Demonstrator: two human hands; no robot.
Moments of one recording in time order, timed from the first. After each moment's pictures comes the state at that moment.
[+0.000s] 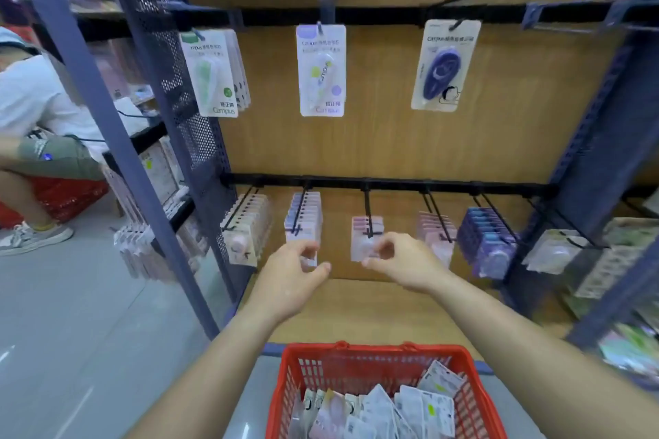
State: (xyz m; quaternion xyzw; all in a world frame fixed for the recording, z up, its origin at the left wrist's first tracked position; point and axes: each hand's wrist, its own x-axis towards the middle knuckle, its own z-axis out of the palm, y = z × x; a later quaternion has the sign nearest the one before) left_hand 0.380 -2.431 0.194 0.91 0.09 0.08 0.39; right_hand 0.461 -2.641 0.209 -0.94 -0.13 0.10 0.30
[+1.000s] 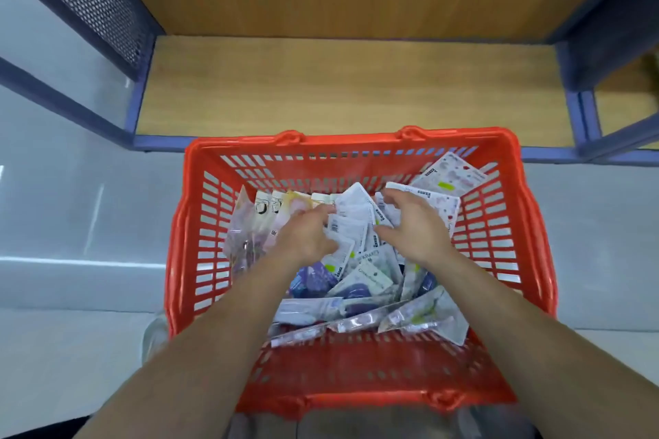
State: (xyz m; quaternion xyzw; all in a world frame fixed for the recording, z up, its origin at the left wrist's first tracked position) left_hand 0.376 -2.521 -0.246 0.87 0.12 -0.34 0.33; right_hand 0.416 -2.737 -0.221 -0.93 -0.06 0.27 0.25
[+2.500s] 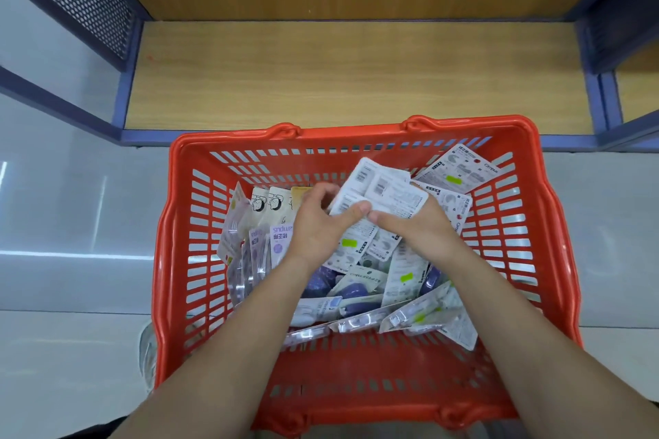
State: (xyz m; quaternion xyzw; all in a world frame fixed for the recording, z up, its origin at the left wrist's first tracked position) left_hand 0.377 -2.552 -0.237 0.72 0.24 -0.13 0.63; right_hand 0.411 -2.732 -0.209 -0.73 0.07 0.30 0.61
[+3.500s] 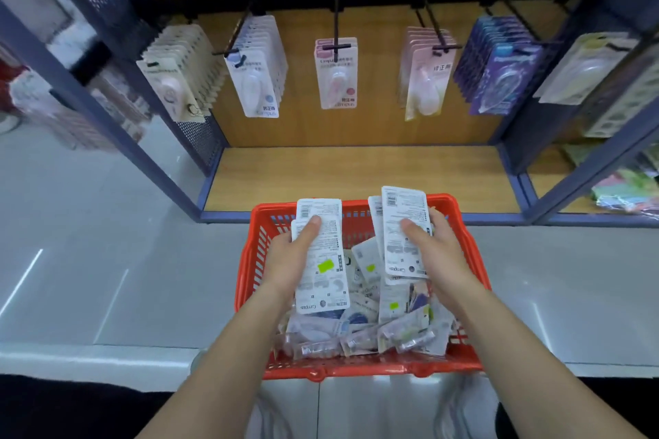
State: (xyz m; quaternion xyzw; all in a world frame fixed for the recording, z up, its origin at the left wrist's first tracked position) left_hand 0.306 -2.520 -0.029 0.65 0.30 -0.07 0.70; right_hand 0.347 -2.740 -0.028 -0.68 0.13 0.15 0.71
